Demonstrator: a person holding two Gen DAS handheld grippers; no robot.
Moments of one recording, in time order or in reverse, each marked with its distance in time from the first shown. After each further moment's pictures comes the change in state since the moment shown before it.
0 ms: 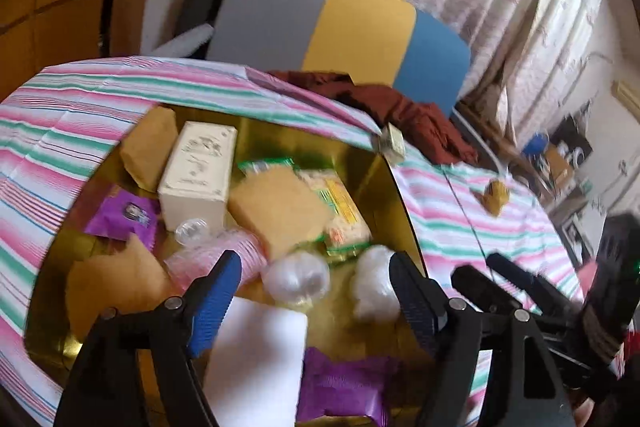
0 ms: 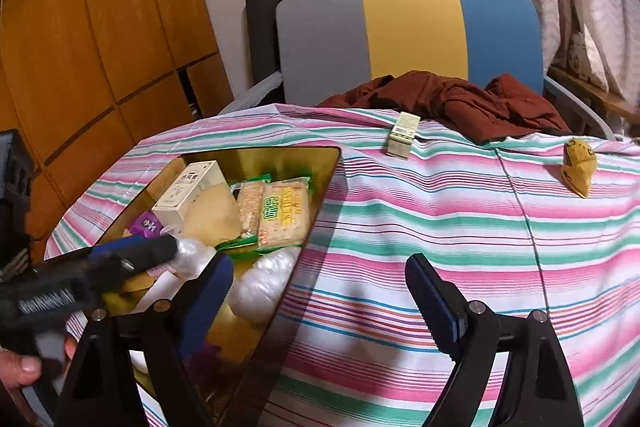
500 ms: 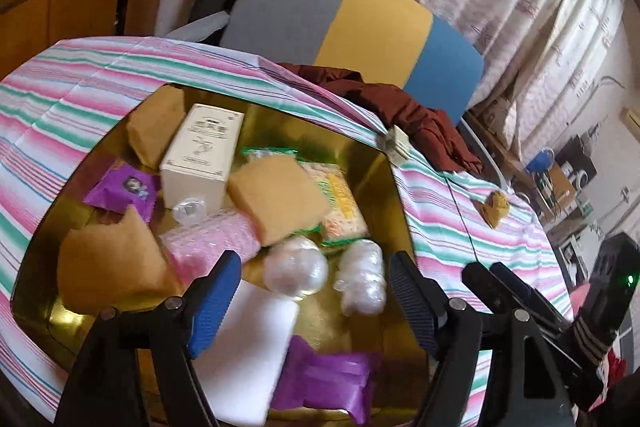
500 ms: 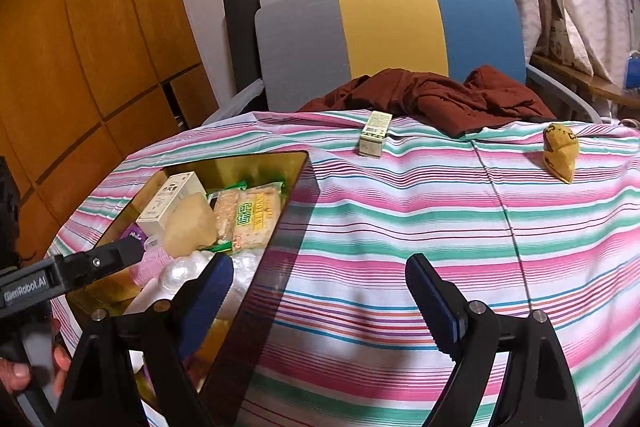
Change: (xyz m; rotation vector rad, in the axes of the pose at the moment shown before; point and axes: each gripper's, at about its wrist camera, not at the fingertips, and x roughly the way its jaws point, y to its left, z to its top) left arm 0.004 -0.009 -0.008 -0.062 0.042 -0.013; right arm -0.005 -0.023 -0.001 0.056 -0.013 -0.029
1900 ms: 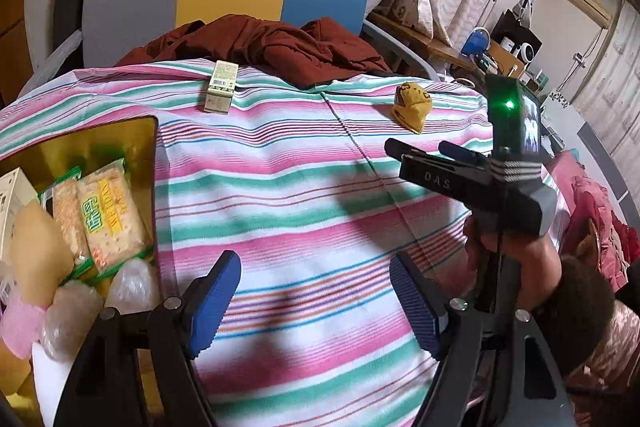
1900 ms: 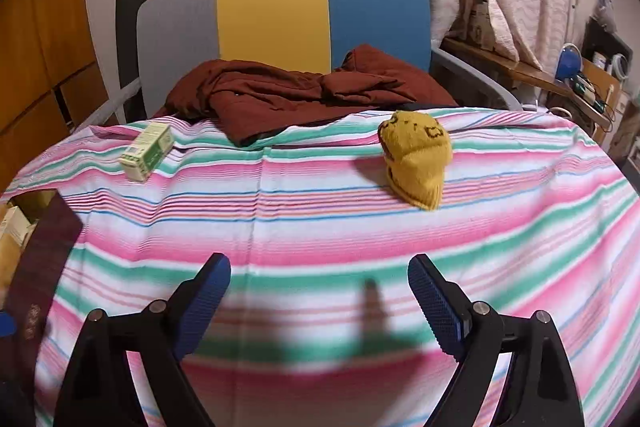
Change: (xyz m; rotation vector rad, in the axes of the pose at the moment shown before) left arm 0.088 -0.162 -0.015 0.379 0.220 -0.131; right arm 0.055 -0.201 0.045 0.036 0.057 -0.317
